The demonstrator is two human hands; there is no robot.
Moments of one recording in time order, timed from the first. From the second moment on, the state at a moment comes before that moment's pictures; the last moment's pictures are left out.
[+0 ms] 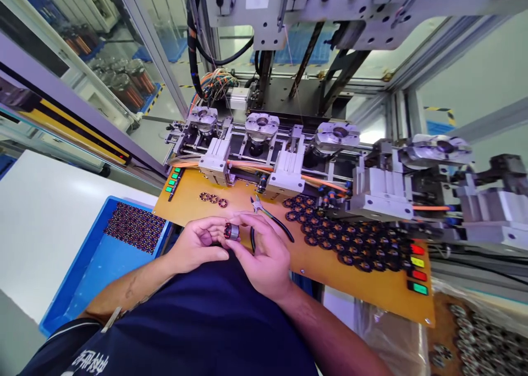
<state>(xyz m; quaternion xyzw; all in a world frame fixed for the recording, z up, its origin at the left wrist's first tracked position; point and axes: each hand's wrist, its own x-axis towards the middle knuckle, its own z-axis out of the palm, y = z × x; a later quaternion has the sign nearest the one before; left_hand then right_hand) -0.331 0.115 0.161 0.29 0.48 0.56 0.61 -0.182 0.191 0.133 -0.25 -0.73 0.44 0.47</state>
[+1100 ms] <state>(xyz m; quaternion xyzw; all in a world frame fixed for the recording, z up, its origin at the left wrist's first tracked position) -0.388 0.094 0.136 0.54 0.72 0.38 0.21 -0.131 0.239 0.116 -0.31 -0.86 0.21 0.34</state>
